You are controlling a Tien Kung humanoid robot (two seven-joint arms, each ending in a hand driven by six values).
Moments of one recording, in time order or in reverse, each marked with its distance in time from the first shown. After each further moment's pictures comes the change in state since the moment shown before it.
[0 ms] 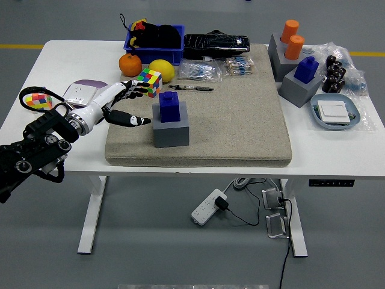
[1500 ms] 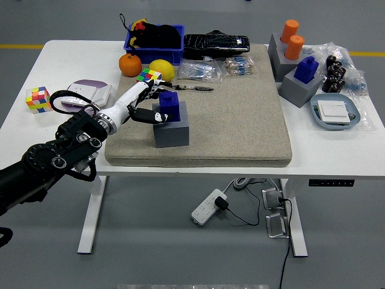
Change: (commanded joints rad) left arm -0.024 -0.168 -0.023 0.139 -0.053 0.011 0.002; right arm 0.011 -0.010 -0.039 -0.001 0.010 0.000 -0.002
